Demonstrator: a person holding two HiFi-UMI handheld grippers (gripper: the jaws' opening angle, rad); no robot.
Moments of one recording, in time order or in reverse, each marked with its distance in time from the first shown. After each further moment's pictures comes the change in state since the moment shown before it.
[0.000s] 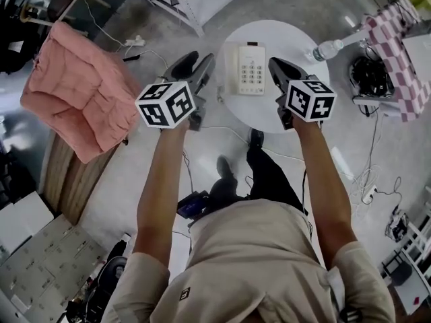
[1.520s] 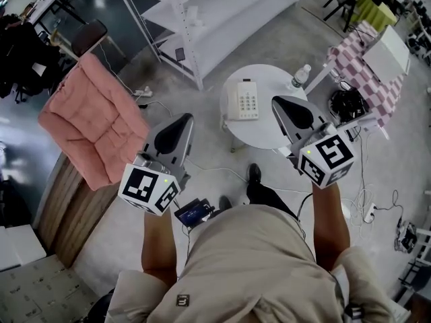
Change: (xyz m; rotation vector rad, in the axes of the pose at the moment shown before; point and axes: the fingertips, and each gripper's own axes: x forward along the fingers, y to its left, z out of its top) left arm -0.321 -0.155 0.094 0.425 -0.288 -0.130; right arm -0.253 0.272 0.092 -0.507 -0.285 0.049
